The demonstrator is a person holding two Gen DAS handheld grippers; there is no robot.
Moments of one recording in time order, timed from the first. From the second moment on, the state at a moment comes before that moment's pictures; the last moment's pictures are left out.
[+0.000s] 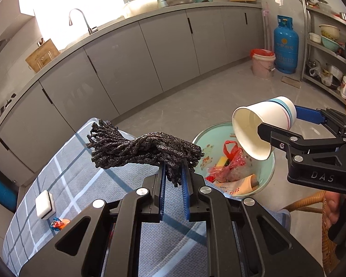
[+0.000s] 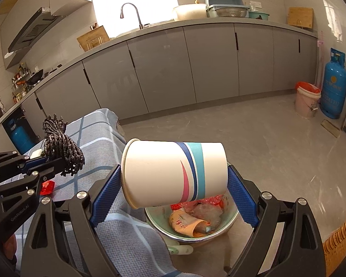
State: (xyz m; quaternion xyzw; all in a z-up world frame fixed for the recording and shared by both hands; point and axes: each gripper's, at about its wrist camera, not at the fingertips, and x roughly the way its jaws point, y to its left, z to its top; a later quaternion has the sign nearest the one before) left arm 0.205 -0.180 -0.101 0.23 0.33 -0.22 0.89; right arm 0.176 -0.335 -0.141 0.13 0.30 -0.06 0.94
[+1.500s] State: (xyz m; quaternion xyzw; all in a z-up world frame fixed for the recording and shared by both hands) left arm 0.221 -0.234 -0.143 0.27 0.31 -0.25 0.88; right arm 0.208 -0.403 -0.177 0.18 0.32 -0.10 0.92
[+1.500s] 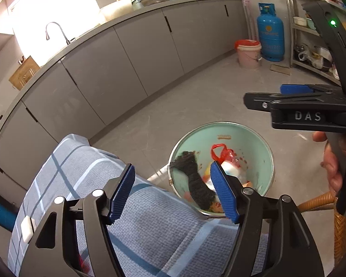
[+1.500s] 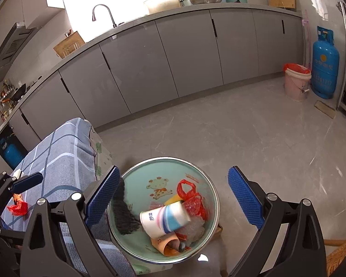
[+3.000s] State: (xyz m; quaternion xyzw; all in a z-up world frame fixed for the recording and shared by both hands) left arm 0.189 -0.004 -0.110 0.12 0.35 -0.04 0.93; right arm 0.198 -0.199 -0.147 0.08 0.36 0.04 0.93
